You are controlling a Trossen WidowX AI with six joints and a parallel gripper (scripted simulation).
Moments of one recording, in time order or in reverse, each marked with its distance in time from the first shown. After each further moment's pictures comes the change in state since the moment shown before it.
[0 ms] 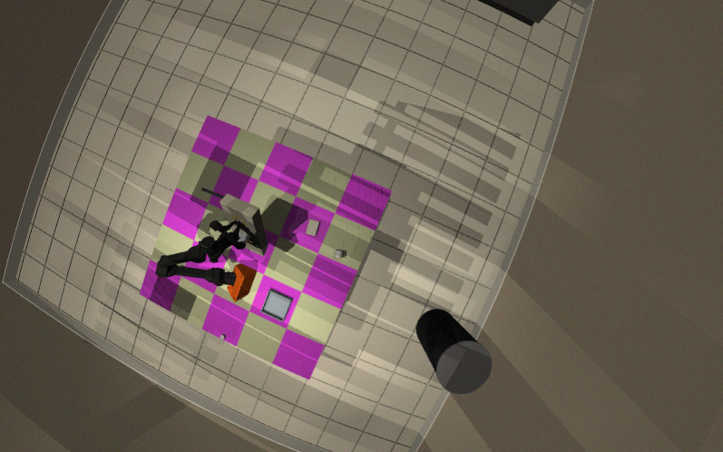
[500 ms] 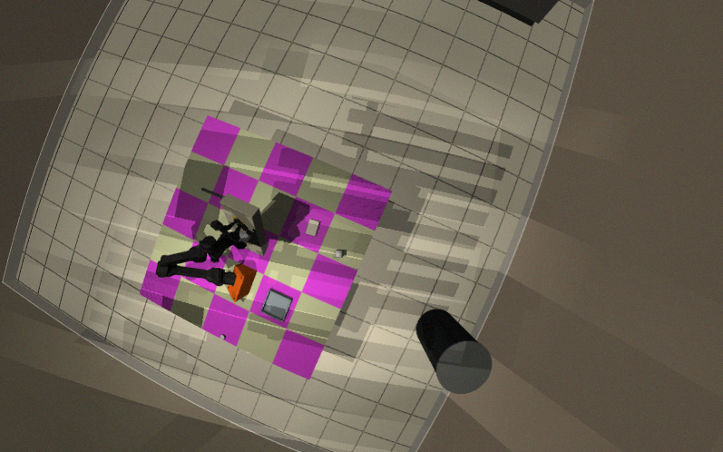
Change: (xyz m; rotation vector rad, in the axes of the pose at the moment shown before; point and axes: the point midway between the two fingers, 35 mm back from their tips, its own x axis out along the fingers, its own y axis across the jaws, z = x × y) arm 0.004 -0.002 -0.001 0.004 0.003 -0.001
